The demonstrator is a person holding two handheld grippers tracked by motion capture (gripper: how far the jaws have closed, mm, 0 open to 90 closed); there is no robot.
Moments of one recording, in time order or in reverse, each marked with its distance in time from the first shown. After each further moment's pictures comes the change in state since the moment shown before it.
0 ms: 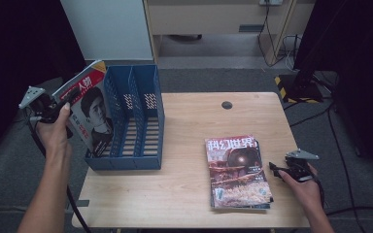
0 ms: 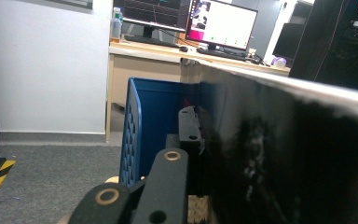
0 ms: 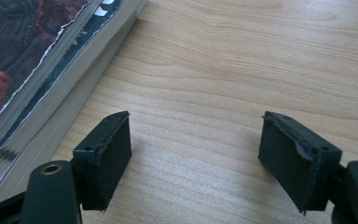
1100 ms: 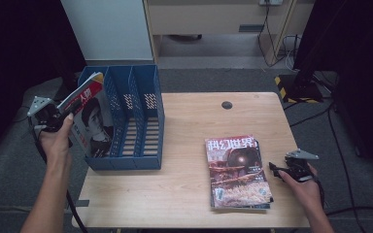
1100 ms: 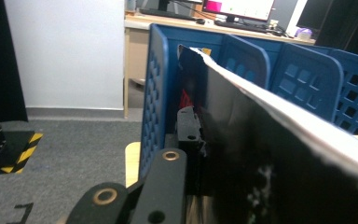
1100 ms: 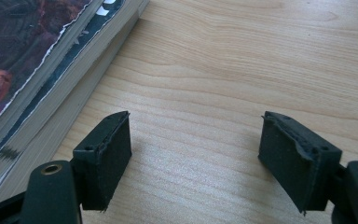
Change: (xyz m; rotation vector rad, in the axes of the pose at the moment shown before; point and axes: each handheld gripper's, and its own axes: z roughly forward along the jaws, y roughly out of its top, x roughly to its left) left arm 0.008 -0.027 -0.007 0.104 0.079 0.018; right arm 0.000 0.000 0.000 -0.001 0.002 -0.002
